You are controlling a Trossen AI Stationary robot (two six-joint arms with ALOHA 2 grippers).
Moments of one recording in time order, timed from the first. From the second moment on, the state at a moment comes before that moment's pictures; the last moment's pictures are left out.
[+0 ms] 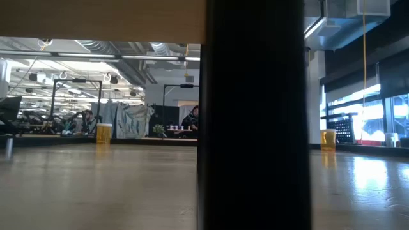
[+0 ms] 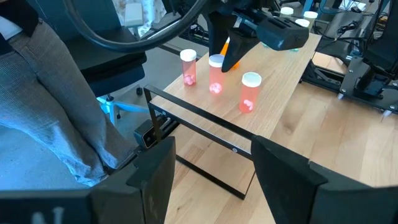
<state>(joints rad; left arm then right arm) -0.58 2.01 2.16 -1.29 -0.03 -0.28 0.24 1.22 1.12 -0.36 -0.39 -0.16</state>
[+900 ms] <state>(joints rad) -0.58 2.02 2.16 -1.28 -0.01 -0.28 0.24 1.22 1.12 -0.36 -0.39 -0.16</state>
